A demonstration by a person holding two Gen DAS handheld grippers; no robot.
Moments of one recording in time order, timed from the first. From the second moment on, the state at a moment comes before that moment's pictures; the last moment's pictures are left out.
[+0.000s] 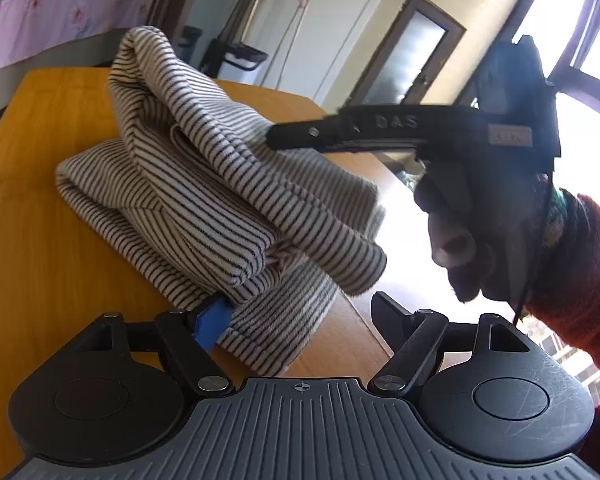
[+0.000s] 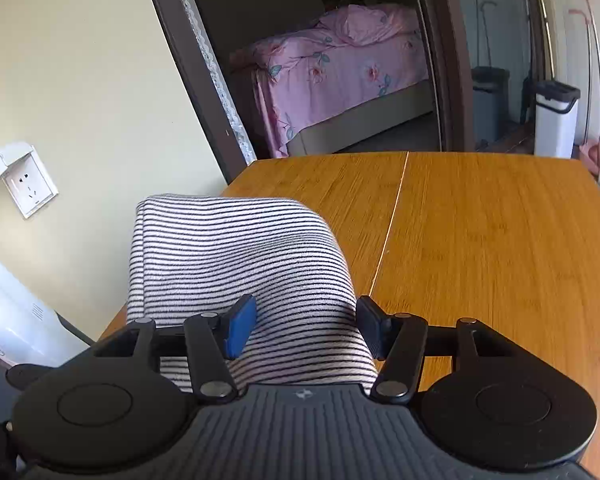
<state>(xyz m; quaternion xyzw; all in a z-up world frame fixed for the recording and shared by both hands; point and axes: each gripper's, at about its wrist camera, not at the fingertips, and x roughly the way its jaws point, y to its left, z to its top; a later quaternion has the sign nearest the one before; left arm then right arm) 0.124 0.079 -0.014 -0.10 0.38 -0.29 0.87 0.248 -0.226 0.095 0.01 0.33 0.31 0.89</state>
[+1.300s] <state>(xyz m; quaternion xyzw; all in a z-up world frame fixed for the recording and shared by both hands) 0.154 0.142 -0.020 -0.19 0.39 -0.24 0.87 0.133 -0.174 0.107 -0.21 0.21 0.41 0.86</state>
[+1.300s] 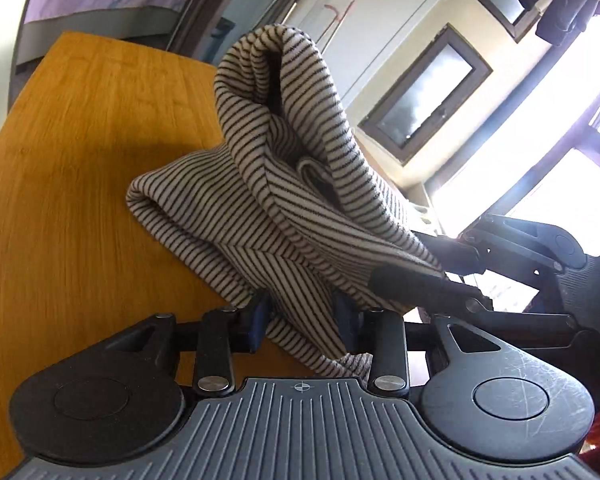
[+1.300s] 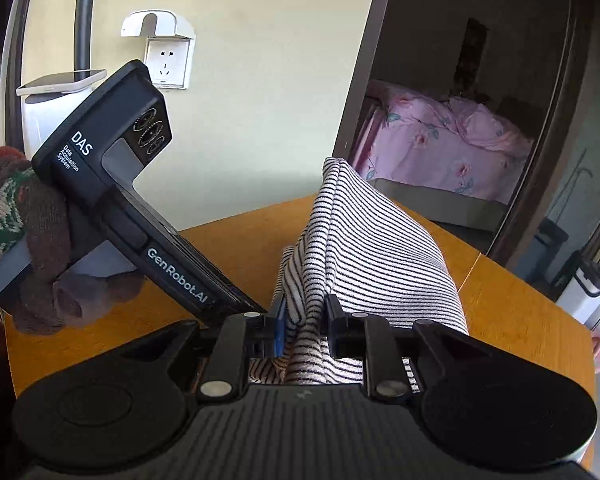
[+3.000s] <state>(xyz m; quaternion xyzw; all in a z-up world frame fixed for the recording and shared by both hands) 0.207 0.139 0.007 -0.14 0.33 -0.17 0.92 0.155 -0.216 0.119 -0.12 0.20 0.32 0.92</state>
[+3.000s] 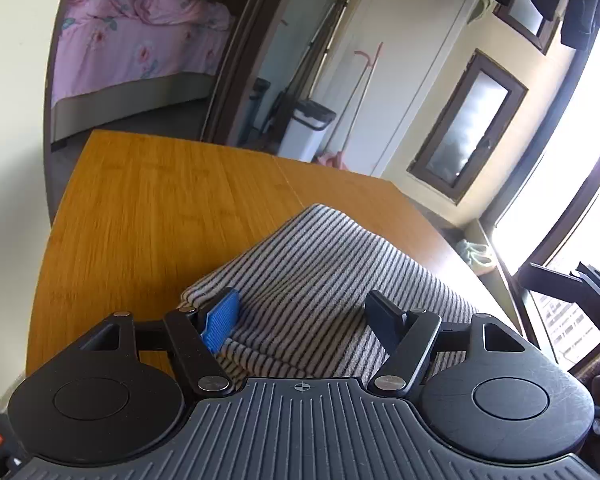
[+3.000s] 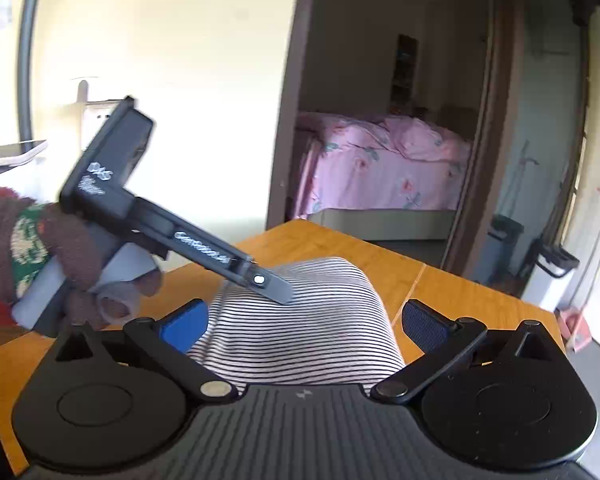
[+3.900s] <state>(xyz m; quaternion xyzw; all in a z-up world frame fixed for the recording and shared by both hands) 0.207 0.135 0.005 -0.14 0.33 -0.18 0.92 0.170 -0.232 0.071 -0.05 0.26 0.30 0.92</state>
